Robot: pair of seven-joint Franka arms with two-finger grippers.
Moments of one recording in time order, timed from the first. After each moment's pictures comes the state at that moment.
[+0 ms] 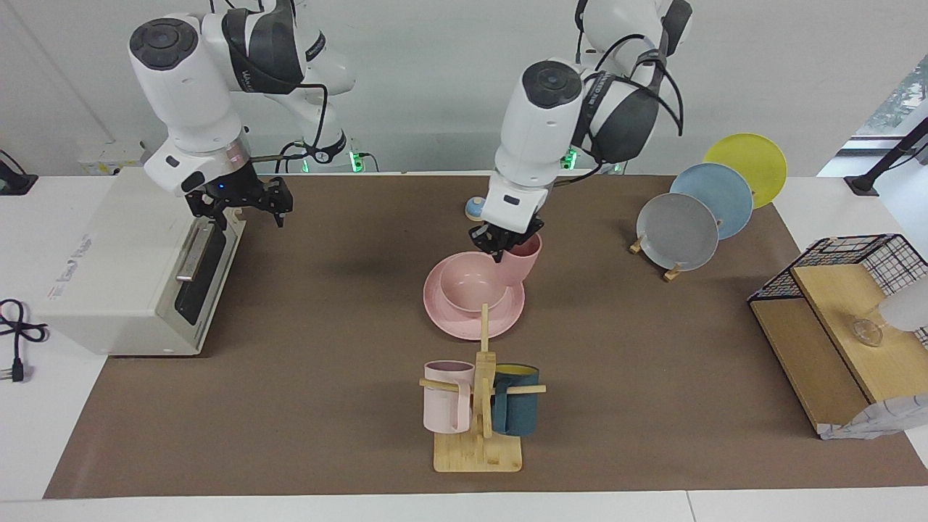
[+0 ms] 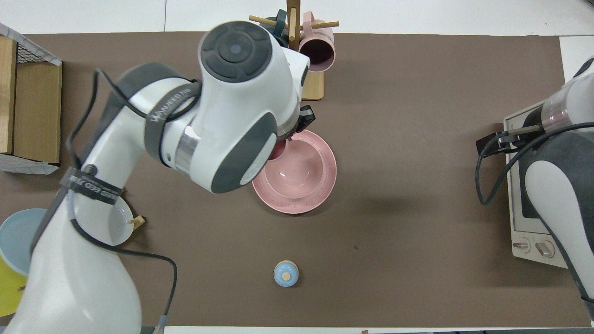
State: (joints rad) left arm -0.59 0.46 -0.10 -1.26 -0.05 1.76 -0.98; right arm 0.12 -0.01 -0.06 -1.73 -0.08 1.67 -0.03
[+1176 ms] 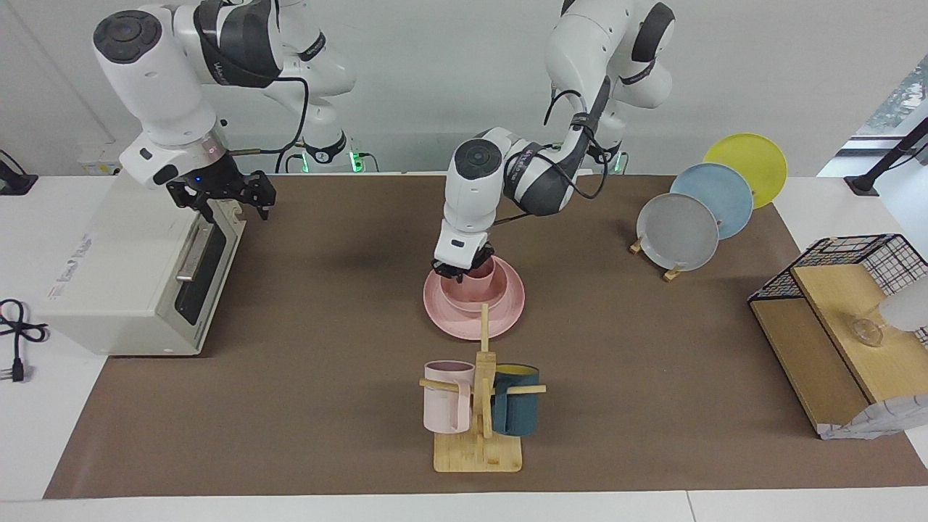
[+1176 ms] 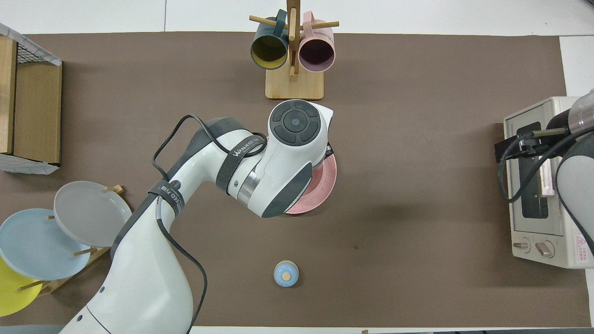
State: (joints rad) left arm -0.66 0.48 -0.10 -1.51 -0.03 2.01 -1.07; right arm 0.07 -0.02 -0.07 -1.74 -0.06 1.63 -0.03
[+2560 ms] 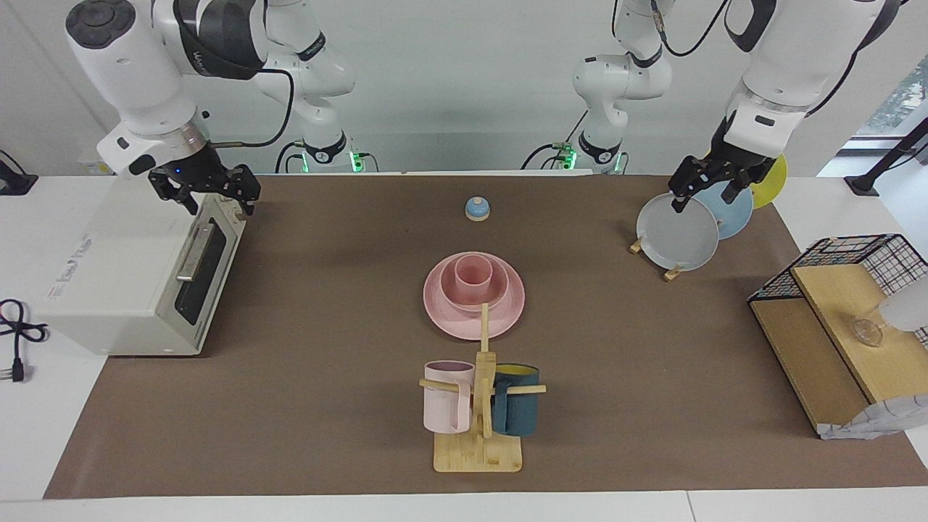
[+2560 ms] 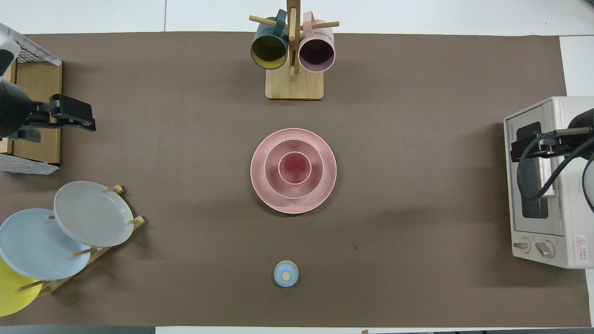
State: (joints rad) left arm -0.08 0.03 -0.06 -1.52 -0.01 1.55 -0.23; right arm 0.04 -0.04 -0.07 -1.72 -0.06 1.61 -0.04
